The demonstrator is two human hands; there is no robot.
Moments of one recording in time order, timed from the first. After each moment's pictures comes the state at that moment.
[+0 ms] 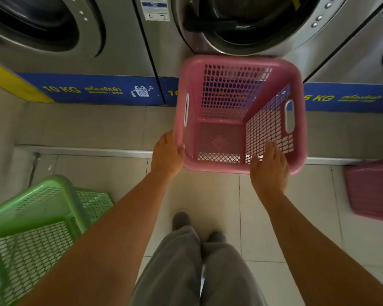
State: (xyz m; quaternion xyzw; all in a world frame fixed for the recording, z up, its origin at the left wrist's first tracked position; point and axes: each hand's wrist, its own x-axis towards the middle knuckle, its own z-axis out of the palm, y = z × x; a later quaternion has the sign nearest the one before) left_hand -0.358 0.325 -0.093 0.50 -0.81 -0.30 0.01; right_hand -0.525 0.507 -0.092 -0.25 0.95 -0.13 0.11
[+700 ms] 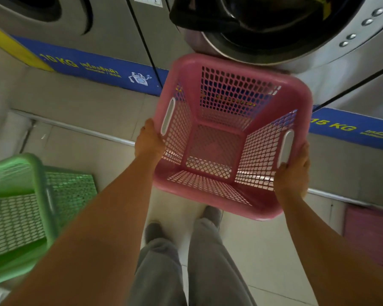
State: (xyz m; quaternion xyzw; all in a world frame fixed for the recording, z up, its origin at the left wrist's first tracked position) left_hand -0.456 0.282 -0.137 0.68 -0.67 -0.30 0.00; right_hand -0.706 0.489 -0.135 -0.18 0.94 -0.21 0.18
